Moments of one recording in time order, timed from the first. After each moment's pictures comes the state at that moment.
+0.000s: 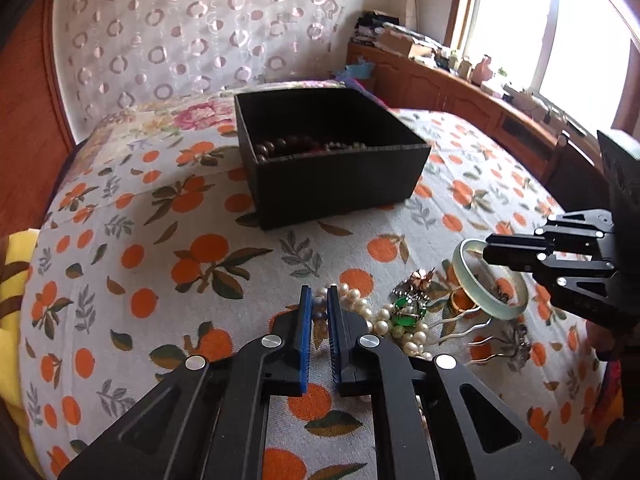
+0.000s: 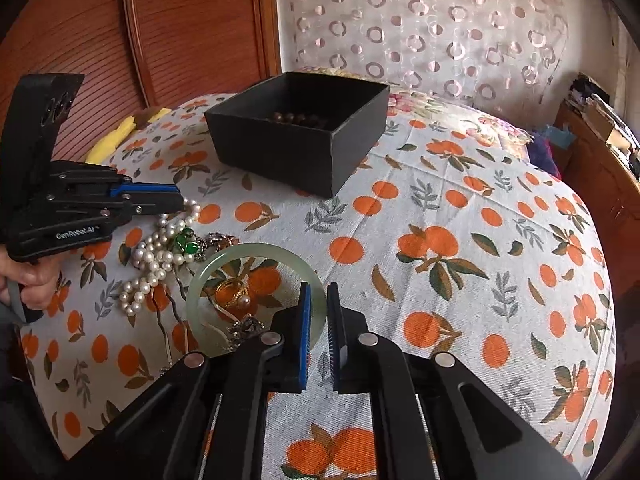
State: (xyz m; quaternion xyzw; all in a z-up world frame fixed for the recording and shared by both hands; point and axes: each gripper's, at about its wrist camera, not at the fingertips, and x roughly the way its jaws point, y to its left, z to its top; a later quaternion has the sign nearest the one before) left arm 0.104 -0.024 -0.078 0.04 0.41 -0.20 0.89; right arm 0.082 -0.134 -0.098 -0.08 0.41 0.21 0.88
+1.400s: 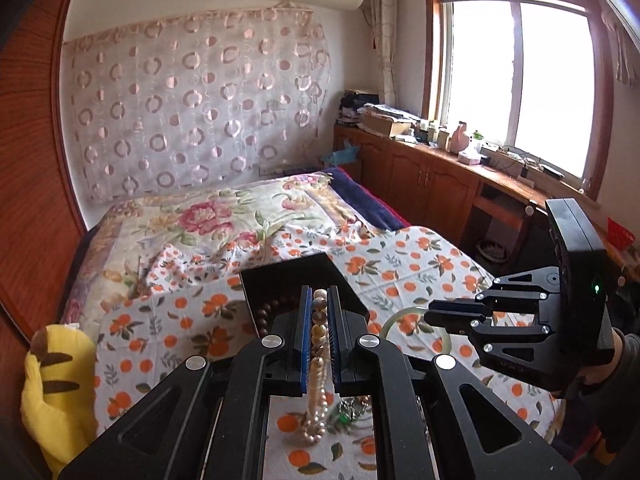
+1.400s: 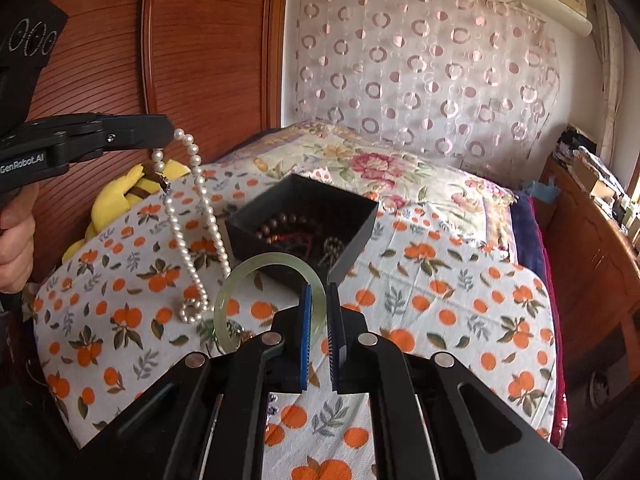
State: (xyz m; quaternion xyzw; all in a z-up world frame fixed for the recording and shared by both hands) left arm 0.087 -0.037 0.064 0.05 0.27 -0.21 0.94; right arm 0.080 -0.120 -0.008 -0.11 0.32 0.21 0.92
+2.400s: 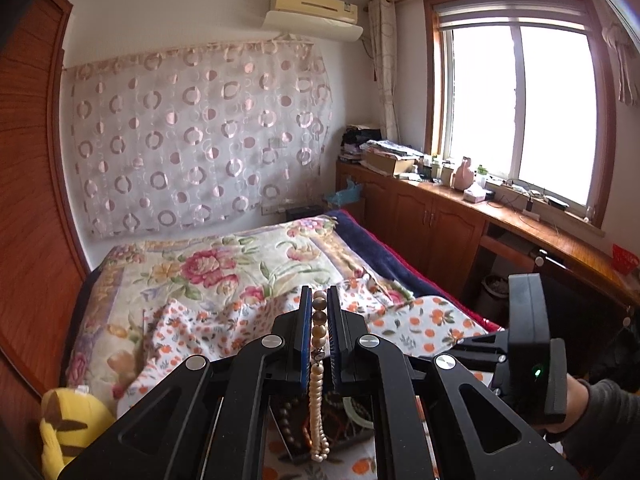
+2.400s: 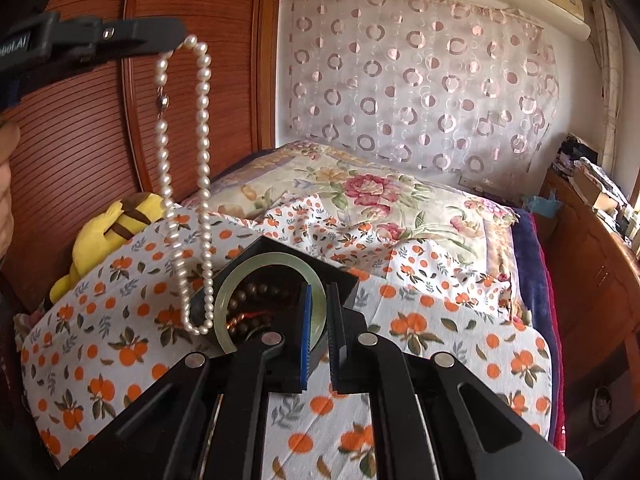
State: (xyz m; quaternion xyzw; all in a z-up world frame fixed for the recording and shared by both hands) left arm 0.161 -0.042 0.138 0.04 0.21 -0.22 0.95; right arm 0.170 -0.111 0.010 -0.09 0.31 0.21 0.92
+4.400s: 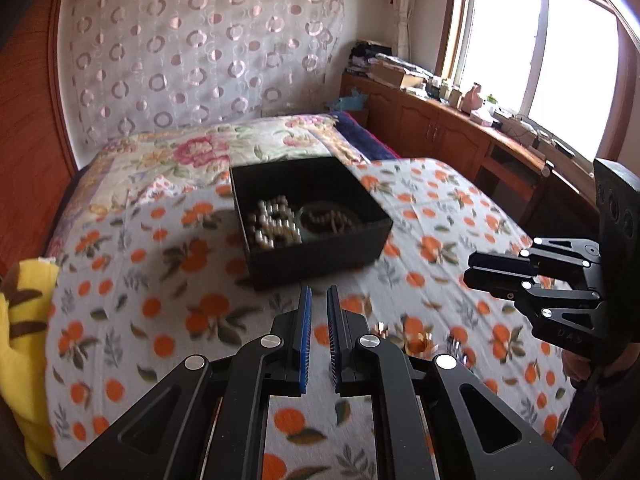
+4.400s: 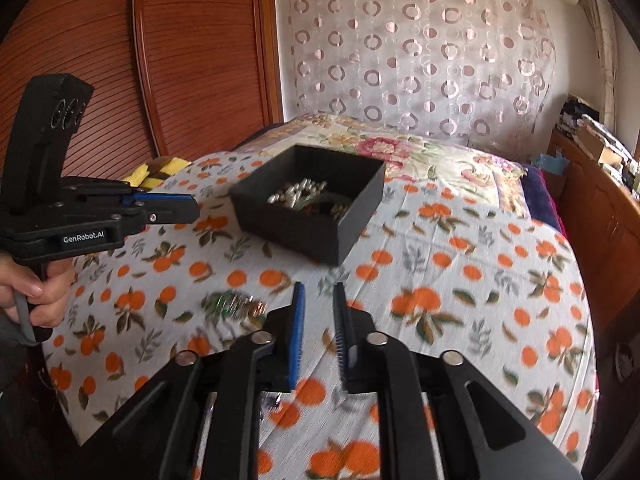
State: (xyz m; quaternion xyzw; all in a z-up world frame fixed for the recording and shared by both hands) left arm 0.095 -0.030 -0.032 0.03 0.37 -0.21 0.91; right arm 0.063 -0.133 -0.059 -0.06 0.35 0.22 0.91
